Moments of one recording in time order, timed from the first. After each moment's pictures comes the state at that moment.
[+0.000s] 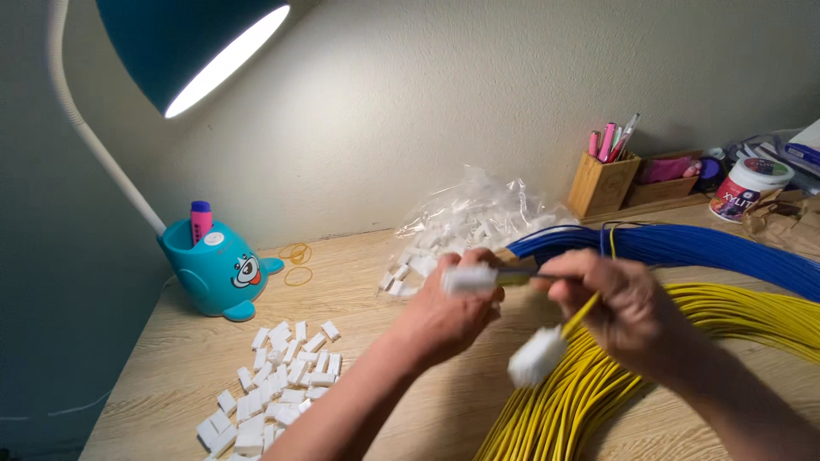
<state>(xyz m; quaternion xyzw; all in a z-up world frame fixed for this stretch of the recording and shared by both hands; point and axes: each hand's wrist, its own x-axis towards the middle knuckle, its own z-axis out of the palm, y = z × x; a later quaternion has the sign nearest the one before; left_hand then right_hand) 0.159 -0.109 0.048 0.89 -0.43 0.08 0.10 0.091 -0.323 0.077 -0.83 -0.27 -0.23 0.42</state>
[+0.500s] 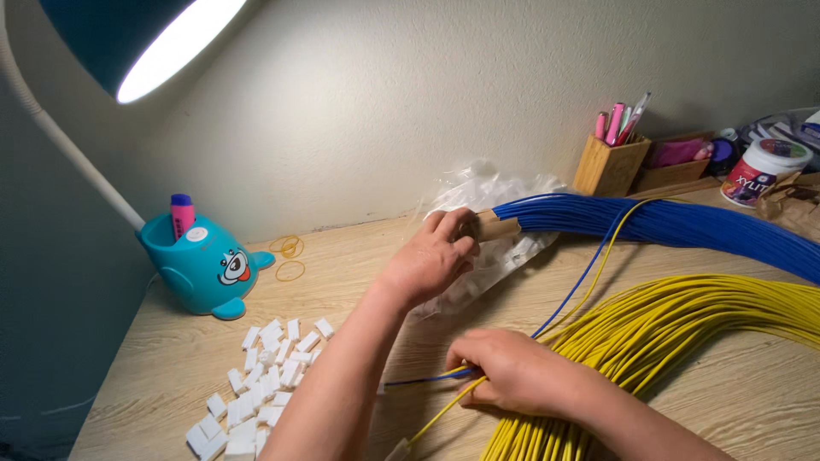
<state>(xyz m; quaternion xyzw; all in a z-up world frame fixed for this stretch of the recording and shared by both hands) 0.269 -0.097 -0.013 0.80 -0.52 0.30 0.09 0.115 -0.246 -0.003 -0.92 -0.31 0.08 0.22</state>
